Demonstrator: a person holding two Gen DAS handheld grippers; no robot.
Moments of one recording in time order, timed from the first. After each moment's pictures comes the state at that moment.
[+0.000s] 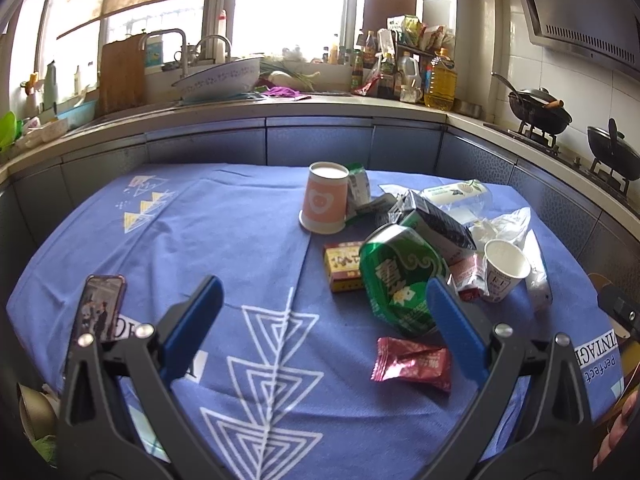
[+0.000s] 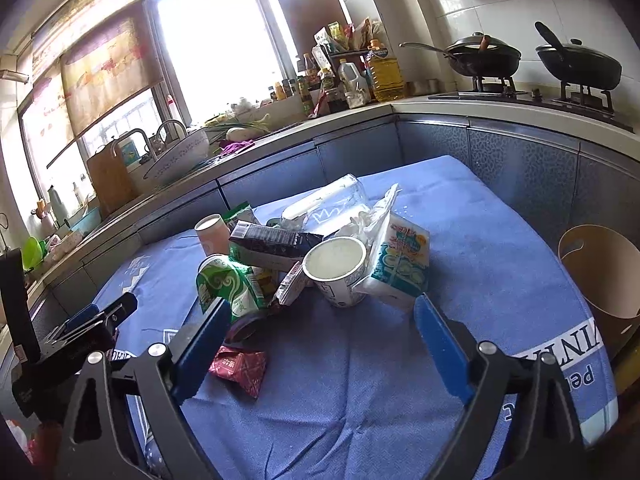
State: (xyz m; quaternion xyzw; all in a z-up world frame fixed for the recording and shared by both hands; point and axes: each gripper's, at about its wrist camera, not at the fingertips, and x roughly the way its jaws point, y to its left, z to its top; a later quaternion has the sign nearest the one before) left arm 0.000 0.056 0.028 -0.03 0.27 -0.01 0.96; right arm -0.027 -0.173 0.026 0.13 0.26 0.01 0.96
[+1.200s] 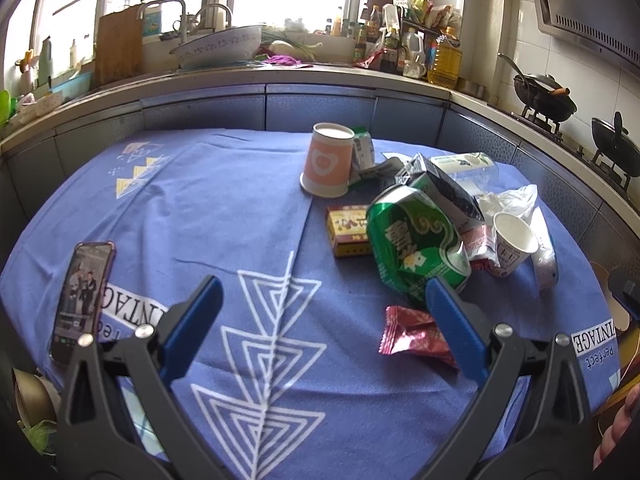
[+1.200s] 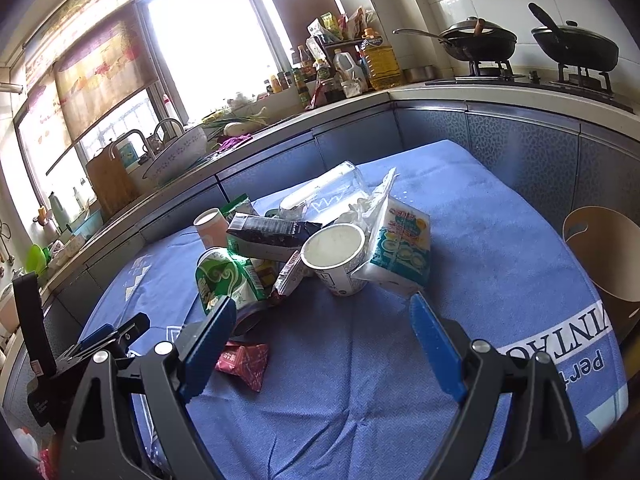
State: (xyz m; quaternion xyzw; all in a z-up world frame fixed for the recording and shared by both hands) left arm 0.006 0.065 0.003 -0.05 0.32 -0.02 0.95; right arm -0.028 -0.179 0.022 0.15 0.27 0.01 0.95
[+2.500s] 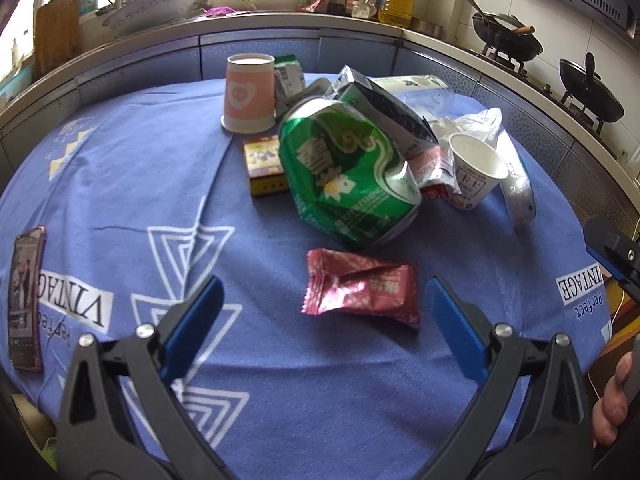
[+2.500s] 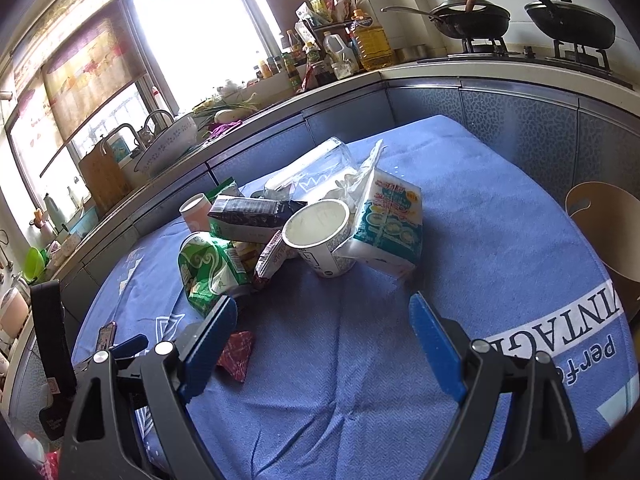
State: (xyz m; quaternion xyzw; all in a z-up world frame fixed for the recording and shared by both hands) left arm 0.026 0.014 -0.038 -0.02 0.40 -0.11 0.91; right arm -0.016 -0.191 -0.002 0.17 0.30 0.02 0.94
